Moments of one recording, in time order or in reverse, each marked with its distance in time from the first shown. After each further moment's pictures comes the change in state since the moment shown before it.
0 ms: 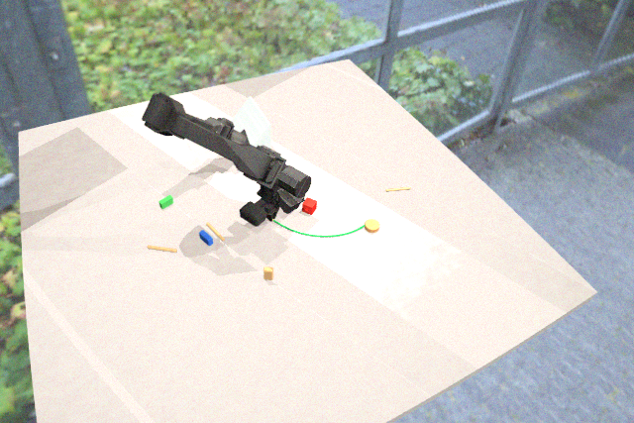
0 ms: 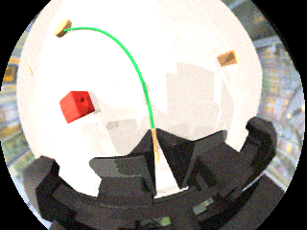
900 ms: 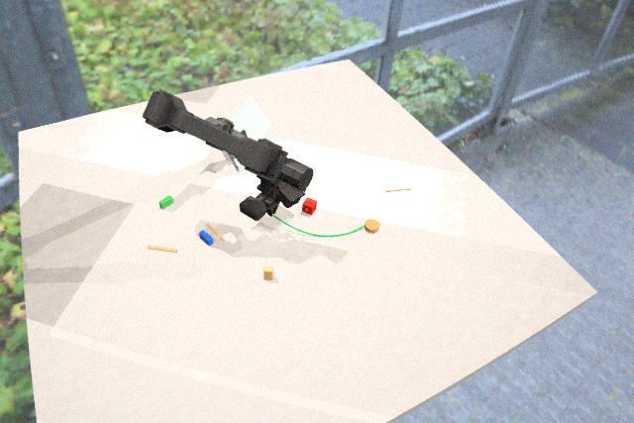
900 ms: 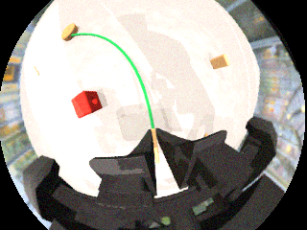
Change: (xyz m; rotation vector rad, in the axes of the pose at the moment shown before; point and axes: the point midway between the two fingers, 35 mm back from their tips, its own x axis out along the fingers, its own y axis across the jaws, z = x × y) arm -0.020 0.000 0.001 -0.005 0.003 0.001
